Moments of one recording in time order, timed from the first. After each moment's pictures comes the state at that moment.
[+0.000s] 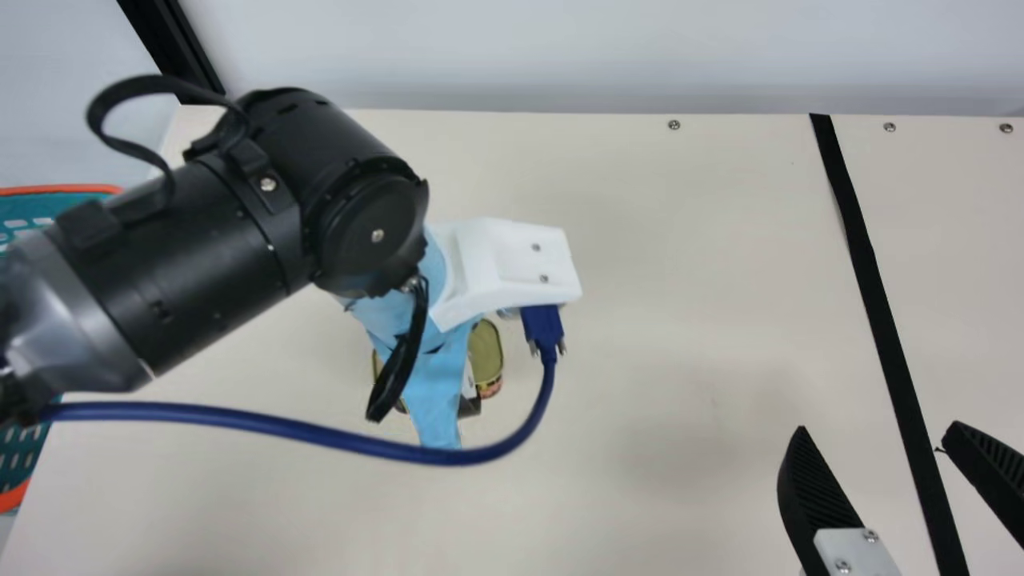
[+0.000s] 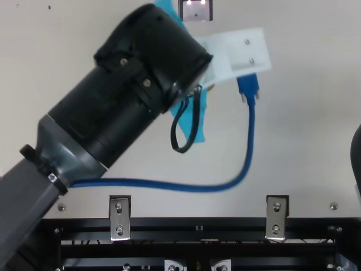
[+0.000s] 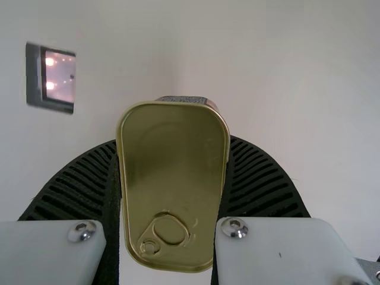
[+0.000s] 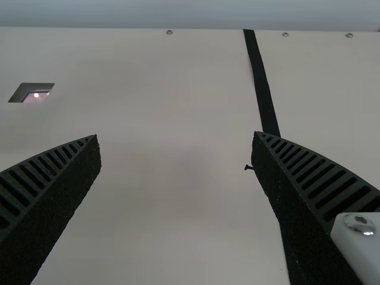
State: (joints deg) left arm -47.1 103.3 -87.5 -1.5 69.9 36.9; right arm -4.0 13.5 -20.2 4.9 38.2 -6.4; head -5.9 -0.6
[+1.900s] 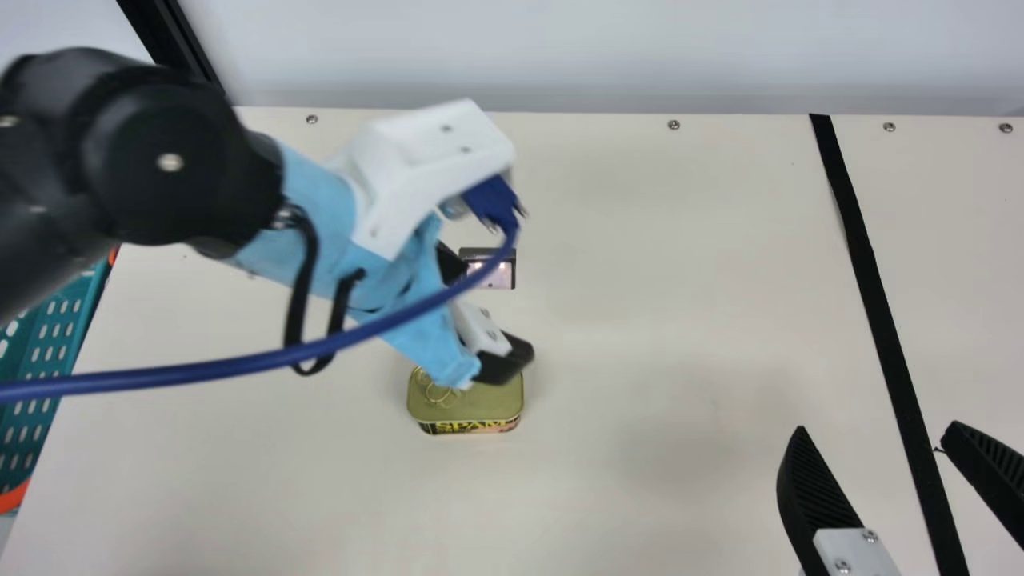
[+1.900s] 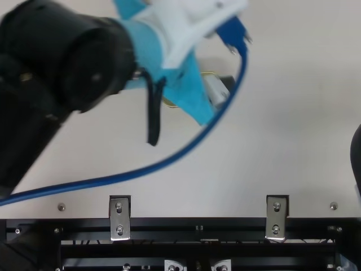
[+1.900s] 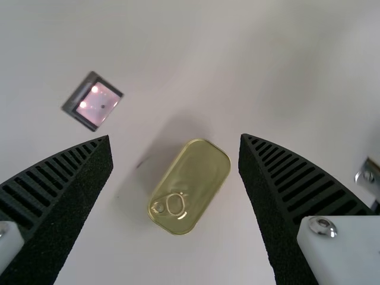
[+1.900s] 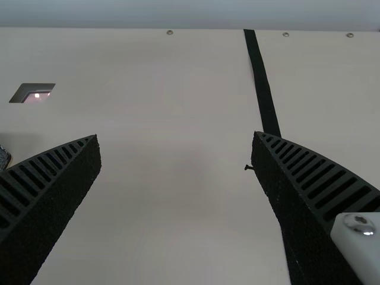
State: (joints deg) left arm -36.0 91.9 -80.0 -16.2 56.8 20.9; right arm -4.0 13.5 -20.2 5.0 38.2 -6.4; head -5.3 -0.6
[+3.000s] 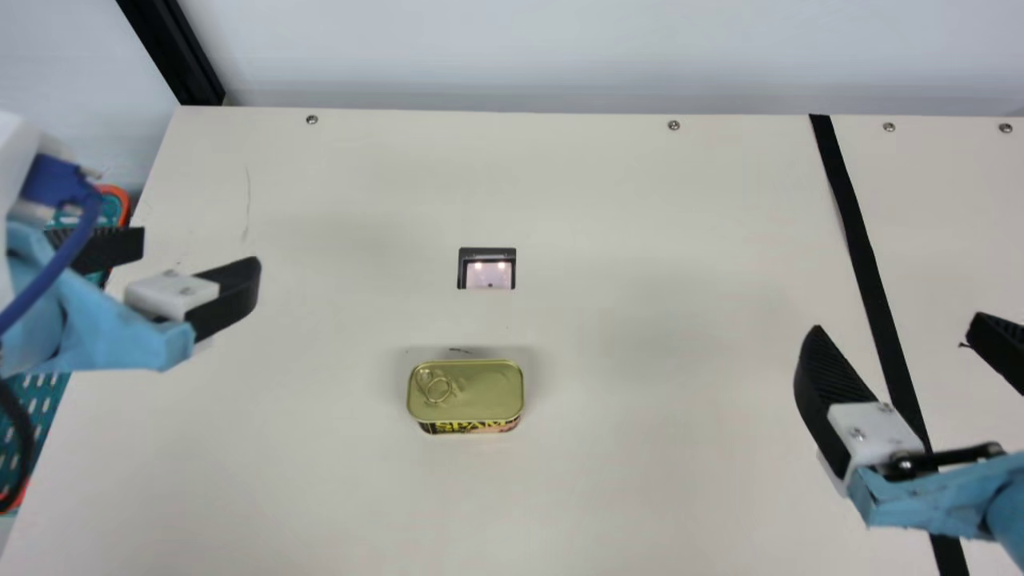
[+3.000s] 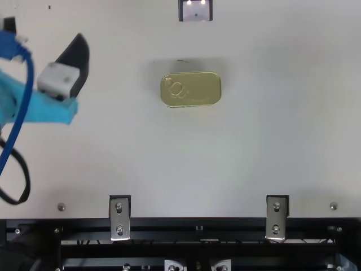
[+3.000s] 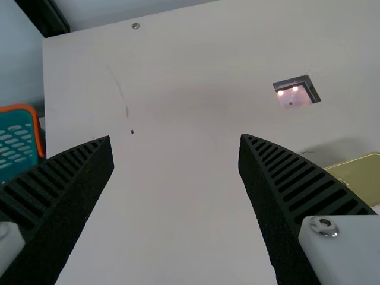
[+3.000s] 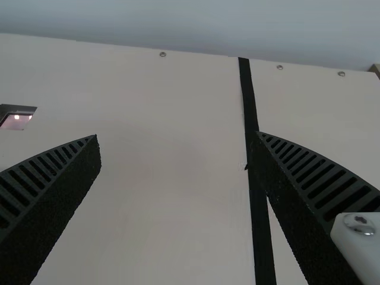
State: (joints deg) left arm -17.2 59.1 -48.2 0.7 40.0 -1.4; right arm -3.4 38.3 -31.9 4.3 27.6 -12.1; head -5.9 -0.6
